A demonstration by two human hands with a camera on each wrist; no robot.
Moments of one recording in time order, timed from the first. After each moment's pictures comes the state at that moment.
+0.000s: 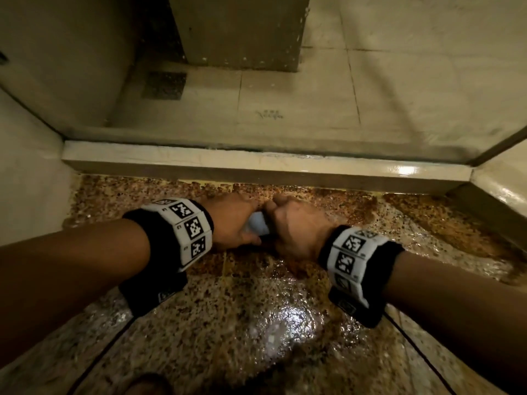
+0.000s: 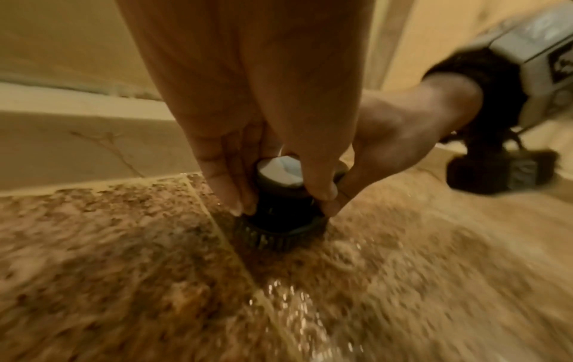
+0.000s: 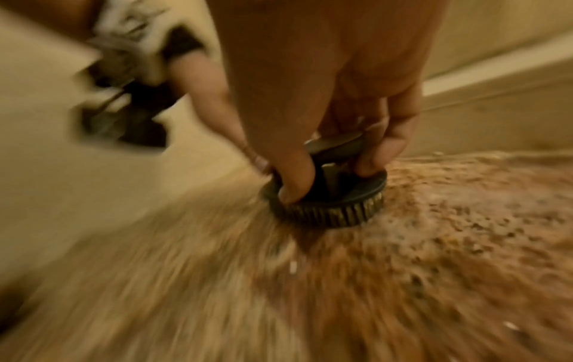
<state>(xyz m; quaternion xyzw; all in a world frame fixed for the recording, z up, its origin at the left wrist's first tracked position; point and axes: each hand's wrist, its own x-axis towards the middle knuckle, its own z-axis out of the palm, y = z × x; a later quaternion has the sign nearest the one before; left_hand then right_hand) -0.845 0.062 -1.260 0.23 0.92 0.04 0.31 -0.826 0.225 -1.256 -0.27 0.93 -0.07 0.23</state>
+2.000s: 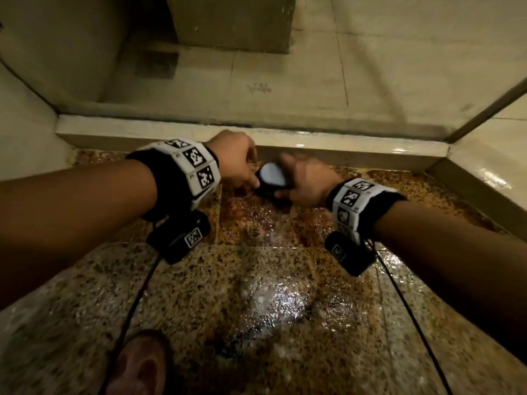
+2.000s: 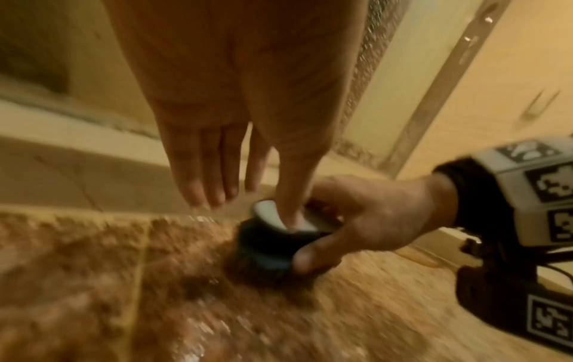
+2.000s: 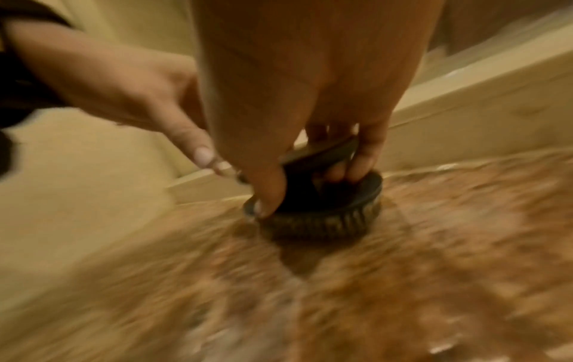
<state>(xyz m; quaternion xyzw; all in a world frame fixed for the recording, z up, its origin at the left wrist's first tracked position) -0.862 0.088 -1.216 0.12 0.96 0.12 0.23 -0.854 0.267 -1.270 -0.18 0.95 -0.12 0.22</state>
